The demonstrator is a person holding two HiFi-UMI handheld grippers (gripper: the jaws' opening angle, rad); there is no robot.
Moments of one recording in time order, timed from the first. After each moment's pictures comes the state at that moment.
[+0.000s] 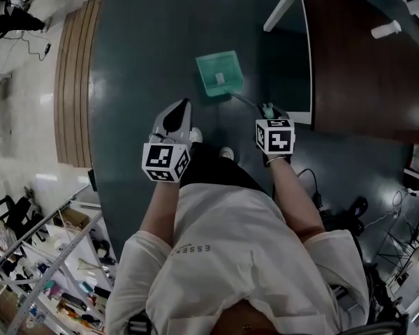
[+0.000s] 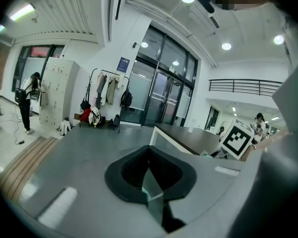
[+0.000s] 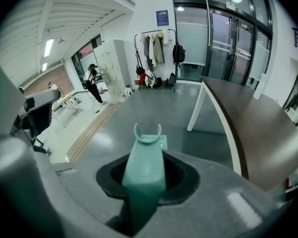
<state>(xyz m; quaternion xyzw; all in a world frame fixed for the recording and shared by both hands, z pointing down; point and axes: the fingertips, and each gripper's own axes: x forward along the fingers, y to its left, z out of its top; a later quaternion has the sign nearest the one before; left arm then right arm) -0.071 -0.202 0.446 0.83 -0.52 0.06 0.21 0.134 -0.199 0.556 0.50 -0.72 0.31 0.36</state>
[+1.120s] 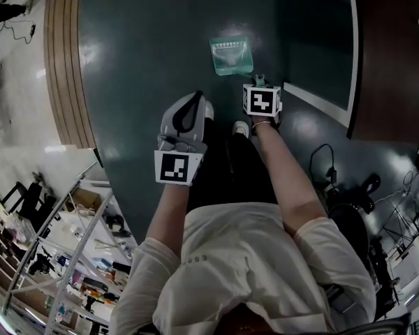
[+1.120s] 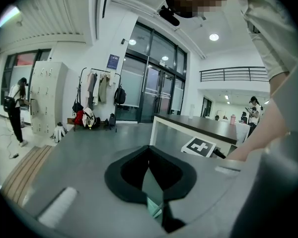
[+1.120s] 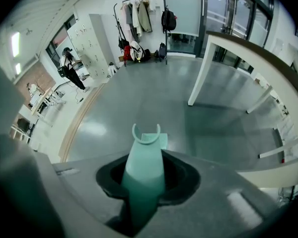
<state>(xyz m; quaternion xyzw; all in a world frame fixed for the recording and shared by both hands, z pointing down) -0.080 -0.245 0.543 0.85 -0.50 0.09 0.16 0.078 -0.251 0.764 0.52 -0.62 0.40 0.43</state>
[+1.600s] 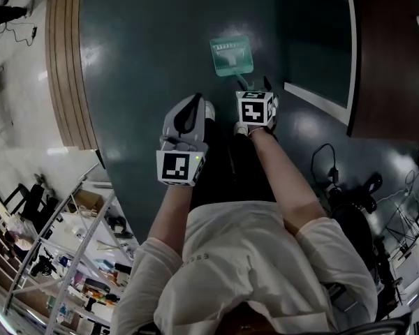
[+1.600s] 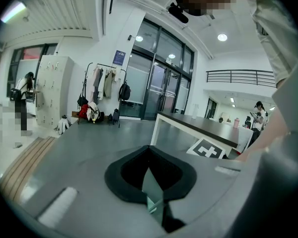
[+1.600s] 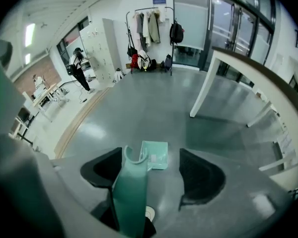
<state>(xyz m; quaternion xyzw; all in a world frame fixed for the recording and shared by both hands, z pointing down) -0.081 -0.237 0.556 0.83 -0.51 0.09 0.19 0.053 -0.253 0.753 0.52 -0.67 0.35 0.41</state>
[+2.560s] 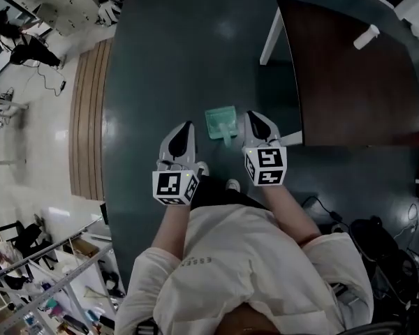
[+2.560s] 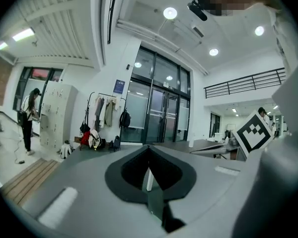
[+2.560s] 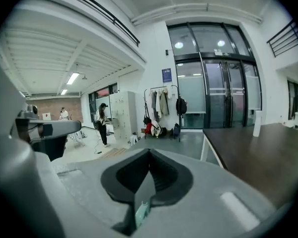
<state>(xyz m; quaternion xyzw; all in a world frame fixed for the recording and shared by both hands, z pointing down) -0.037 -0.182 0.367 0.83 -0.55 0.00 0.10 0.111 -0.211 0.416 0.55 -0.82 0.13 0.13</state>
